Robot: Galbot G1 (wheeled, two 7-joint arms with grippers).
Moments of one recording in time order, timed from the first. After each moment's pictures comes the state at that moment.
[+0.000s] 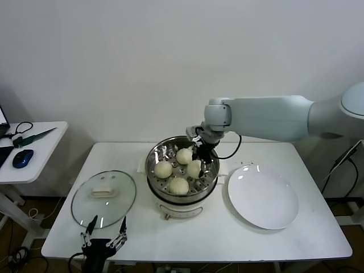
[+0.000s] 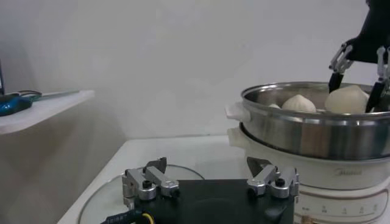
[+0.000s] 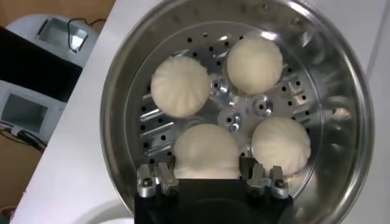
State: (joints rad) left arm 1.90 -1.52 -0.60 -2.23 -0.04 0.05 0.01; right arm 0.77 1.24 -1.73 1.26 0.76 -0.27 -0.92
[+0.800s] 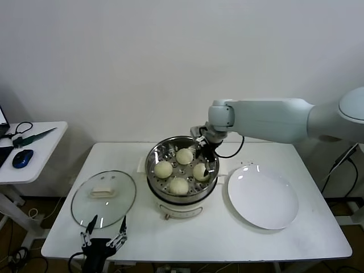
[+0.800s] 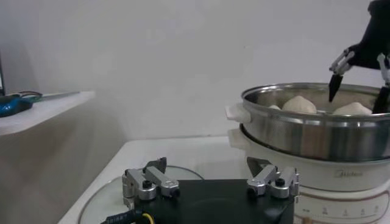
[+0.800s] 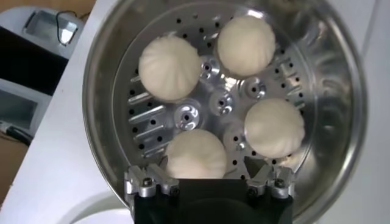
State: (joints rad) left arm 1.90 -1.52 -0.60 -2.23 -0.04 0.05 0.01; right arm 0.76 1.21 -1.70 1.22 0.76 -0.25 -0.93
